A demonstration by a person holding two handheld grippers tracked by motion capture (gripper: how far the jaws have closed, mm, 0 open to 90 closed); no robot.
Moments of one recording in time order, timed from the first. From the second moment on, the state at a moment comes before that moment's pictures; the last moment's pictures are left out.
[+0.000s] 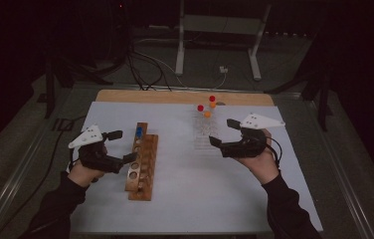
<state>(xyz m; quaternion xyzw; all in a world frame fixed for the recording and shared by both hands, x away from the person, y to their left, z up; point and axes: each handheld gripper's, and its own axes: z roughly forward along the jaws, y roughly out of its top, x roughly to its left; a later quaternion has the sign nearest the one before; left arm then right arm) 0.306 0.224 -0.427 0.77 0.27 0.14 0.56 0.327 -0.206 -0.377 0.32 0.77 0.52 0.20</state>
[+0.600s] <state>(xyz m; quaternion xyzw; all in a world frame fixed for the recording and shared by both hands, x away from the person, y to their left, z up) 0.286 0.238 -0.439 0.76 0.28 0.15 0.57 0.396 -0.207 -0.433 0.39 0.77 0.47 0.19</state>
